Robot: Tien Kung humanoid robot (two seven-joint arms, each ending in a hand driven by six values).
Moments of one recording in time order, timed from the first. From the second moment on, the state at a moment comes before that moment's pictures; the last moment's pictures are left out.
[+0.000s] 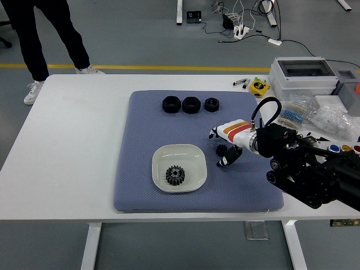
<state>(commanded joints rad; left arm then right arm) -0.12 0.03 -1.14 -0.18 0.71 0.19 0.09 0.99 -0.17 0.22 0.84 -1.75 -0.01 -0.11</state>
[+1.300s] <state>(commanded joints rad) -0.11 0.03 -1.14 -0.18 0.72 0.18 0.09 1.00 -0.25 0.26 0.94 -1.77 -0.04 -0.09</state>
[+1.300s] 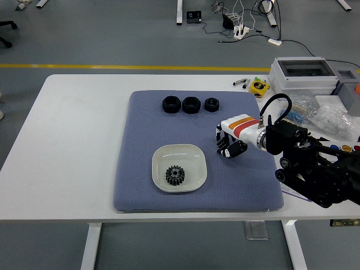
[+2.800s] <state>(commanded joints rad) -0.12 0.03 -1.14 -0.18 0.72 0.19 0.09 1.01 -0.25 0.25 0.91 -1.76 -0.01 -0.11</state>
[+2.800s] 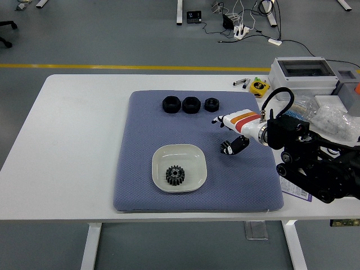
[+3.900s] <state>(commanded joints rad) -0.11 0.03 -1.13 -0.18 0.73 0.18 0.10 0.98 -0.21 0.16 0.78 -1.79 -0.13 0.01</state>
